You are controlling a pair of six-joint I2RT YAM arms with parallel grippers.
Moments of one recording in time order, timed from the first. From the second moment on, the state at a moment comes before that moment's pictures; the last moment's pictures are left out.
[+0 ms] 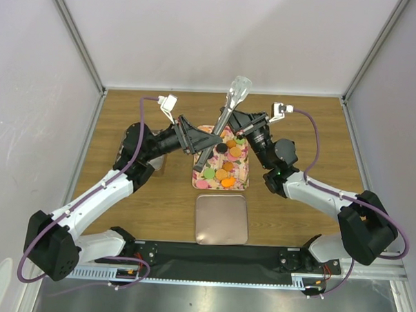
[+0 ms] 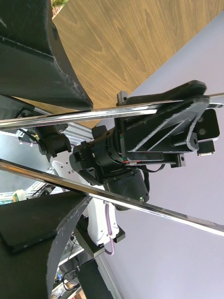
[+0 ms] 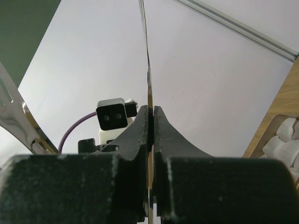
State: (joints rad) left arm -0.53 1.14 0.83 0.51 0.64 -1.05; right arm 0.68 1.40 0.80 1.06 0.05 1.27
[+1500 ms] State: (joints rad) left arm -0.53 1.12 0.88 0.32 0.63 -0.92; right arm 0.68 1.33 0.75 1.05 0.08 1.21
